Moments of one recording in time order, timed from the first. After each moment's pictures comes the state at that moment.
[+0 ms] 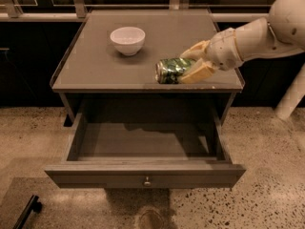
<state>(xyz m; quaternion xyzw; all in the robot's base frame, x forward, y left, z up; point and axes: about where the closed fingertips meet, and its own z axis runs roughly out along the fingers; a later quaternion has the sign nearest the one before) 0.620 -0.118 0.897 -0.63 0.62 0.17 0.44</state>
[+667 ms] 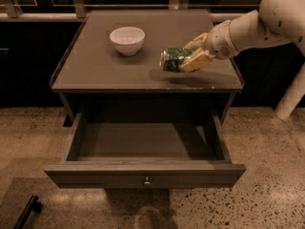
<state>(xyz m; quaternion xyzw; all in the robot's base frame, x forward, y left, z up) 0.682 -0.131 0.891 -0.57 0.68 0.15 0.43</state>
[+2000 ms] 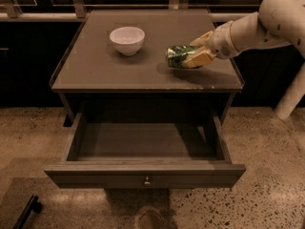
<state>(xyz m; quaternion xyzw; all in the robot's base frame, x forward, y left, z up) 0.704 -0.152 0.884 -0.53 0.72 0.13 0.43</state>
